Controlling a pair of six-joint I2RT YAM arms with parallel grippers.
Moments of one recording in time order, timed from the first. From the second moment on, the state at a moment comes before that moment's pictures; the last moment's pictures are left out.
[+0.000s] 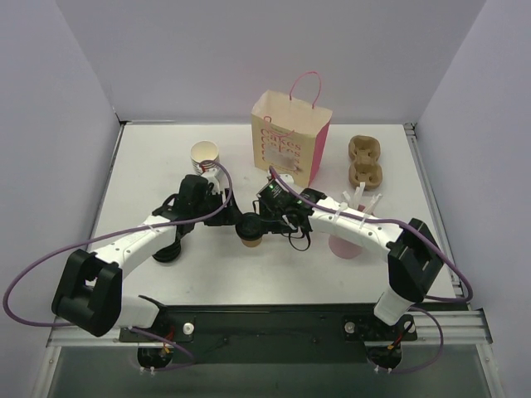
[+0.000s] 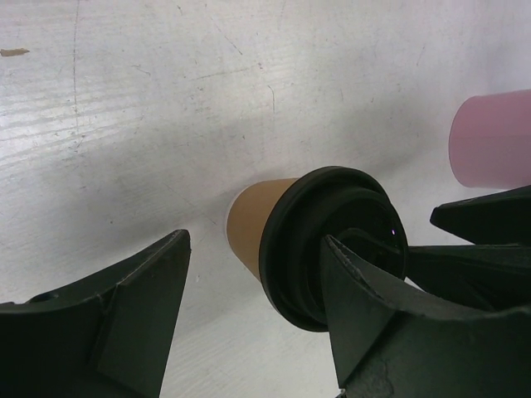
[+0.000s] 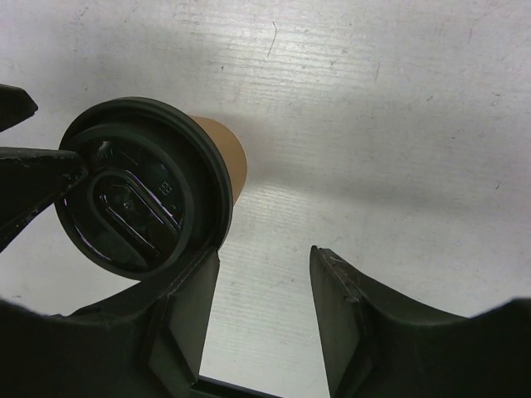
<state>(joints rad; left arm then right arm) -0.45 1.35 0.79 -0.15 0.24 -0.49 0.88 1.65 1.24 -0.65 0.24 0.71</state>
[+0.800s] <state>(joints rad) -0.48 1.34 0.67 0.07 0.21 -0.59 0.88 1.58 1.09 -0.48 0.23 0.79</state>
